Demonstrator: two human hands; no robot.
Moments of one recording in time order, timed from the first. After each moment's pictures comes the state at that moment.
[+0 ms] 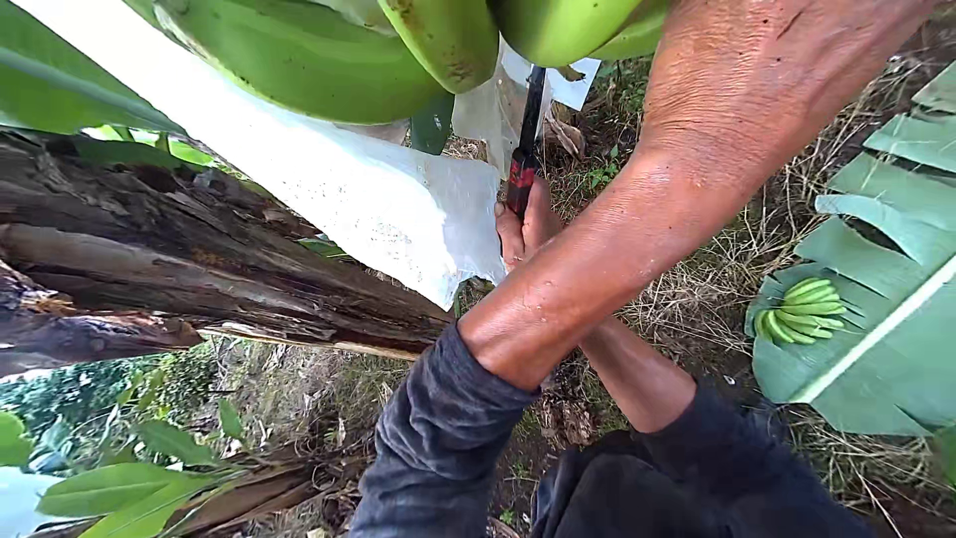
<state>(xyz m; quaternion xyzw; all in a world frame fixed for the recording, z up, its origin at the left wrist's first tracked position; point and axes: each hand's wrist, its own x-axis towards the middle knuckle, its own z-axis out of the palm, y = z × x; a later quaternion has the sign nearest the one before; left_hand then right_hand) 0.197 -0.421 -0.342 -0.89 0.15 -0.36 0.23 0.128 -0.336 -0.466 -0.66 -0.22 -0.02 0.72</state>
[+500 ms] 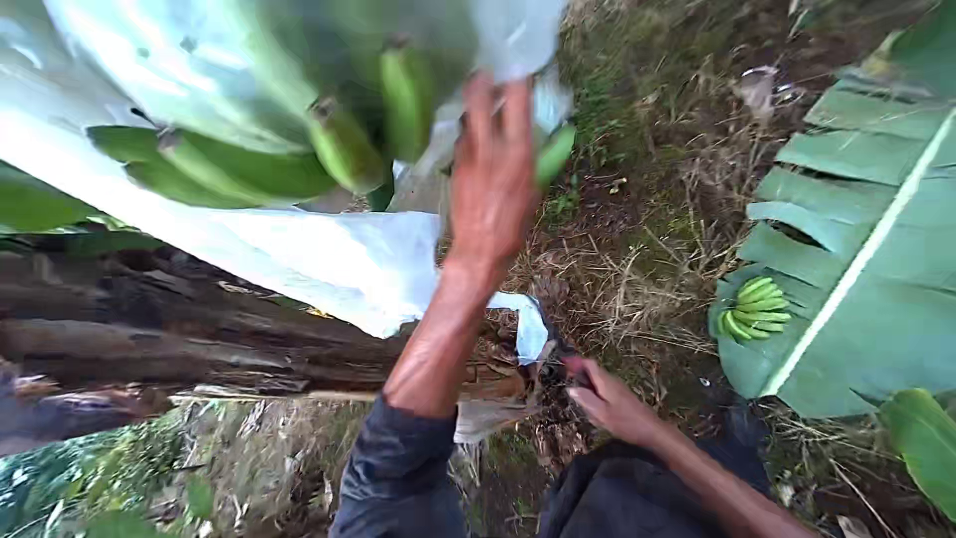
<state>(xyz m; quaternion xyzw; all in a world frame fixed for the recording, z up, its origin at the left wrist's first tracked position) 0.198 -0.373 -0.333 -0.96 0.04 -0.28 0.08 0.051 -0.510 -0.637 -0.69 -0.20 0.40 0.57</state>
